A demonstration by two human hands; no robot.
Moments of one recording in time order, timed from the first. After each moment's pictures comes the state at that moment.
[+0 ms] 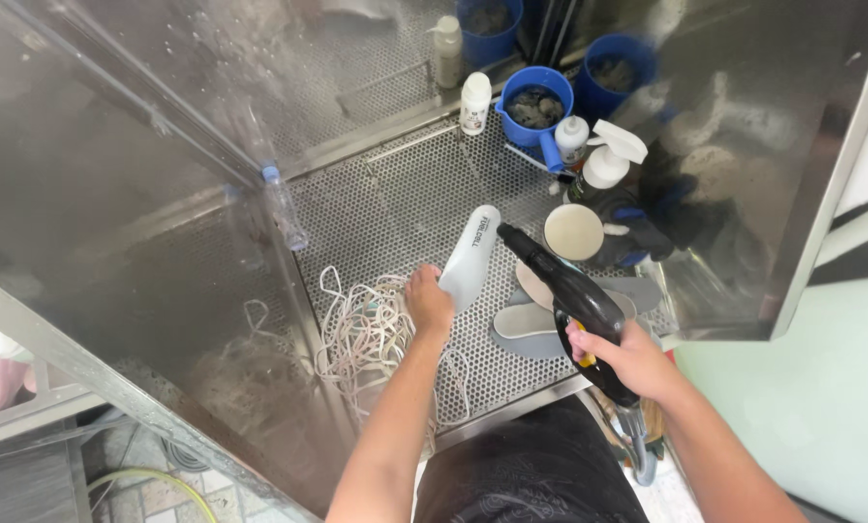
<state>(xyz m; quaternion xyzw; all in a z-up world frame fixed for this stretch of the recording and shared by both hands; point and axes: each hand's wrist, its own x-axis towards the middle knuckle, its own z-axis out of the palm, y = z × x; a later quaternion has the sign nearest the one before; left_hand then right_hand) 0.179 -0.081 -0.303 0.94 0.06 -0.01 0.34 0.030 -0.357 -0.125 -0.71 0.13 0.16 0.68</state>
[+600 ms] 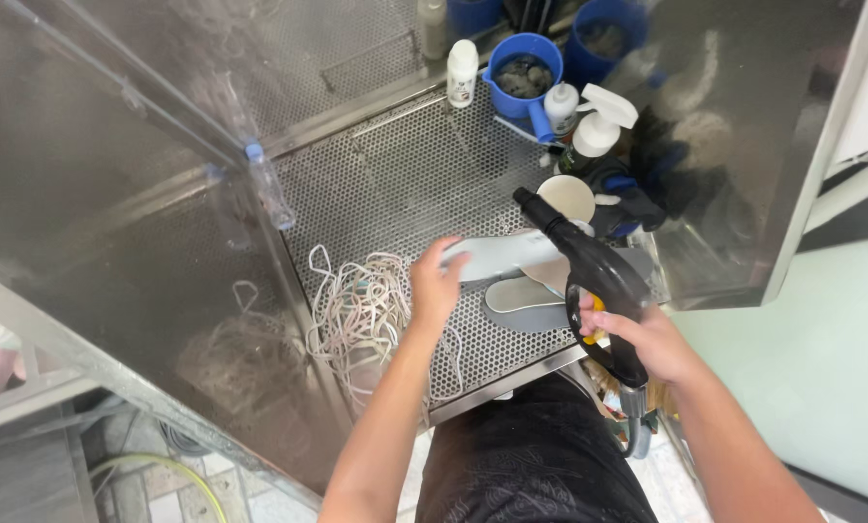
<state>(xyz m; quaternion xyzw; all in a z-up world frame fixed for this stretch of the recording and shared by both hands) 0.144 -0.097 -0.208 0.80 -0.04 -0.01 0.60 -0.001 -0.371 -0.113 -0.66 0.14 0.10 0.73</state>
